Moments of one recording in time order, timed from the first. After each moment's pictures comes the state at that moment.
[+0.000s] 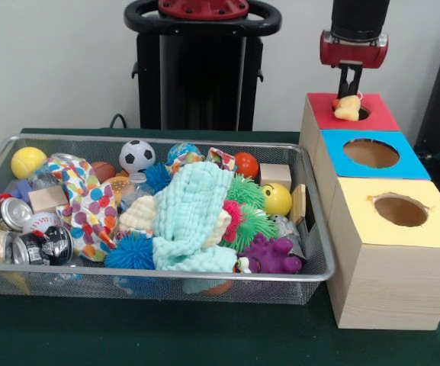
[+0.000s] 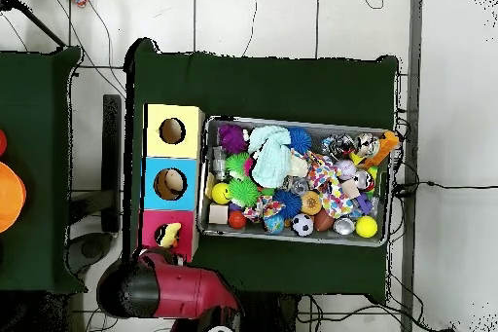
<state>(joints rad) 0.12 -0.83 0.00 2.22 0.26 0.23 1.84</state>
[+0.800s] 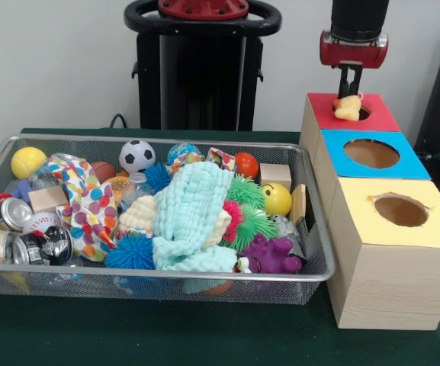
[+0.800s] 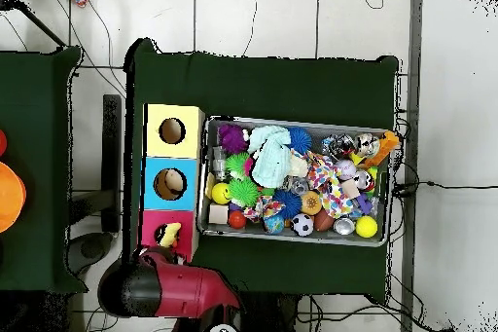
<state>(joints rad) 0.10 -0.83 0.01 2.23 0.26 0.23 1.84</state>
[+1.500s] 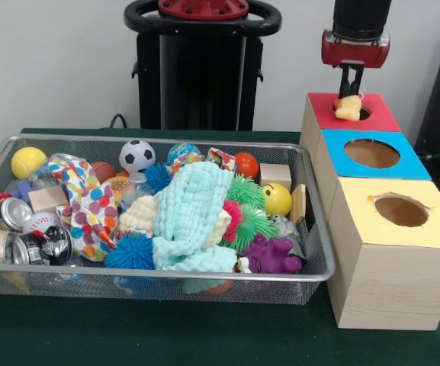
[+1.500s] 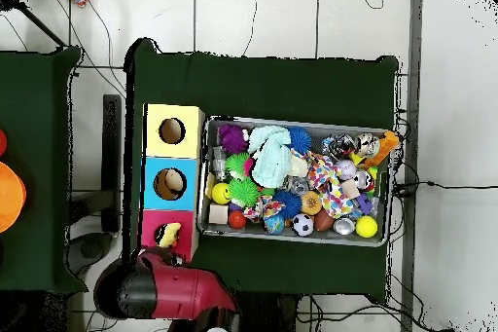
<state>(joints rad) 0.14 -0.83 -0.02 2.21 0.26 0.23 1.84</state>
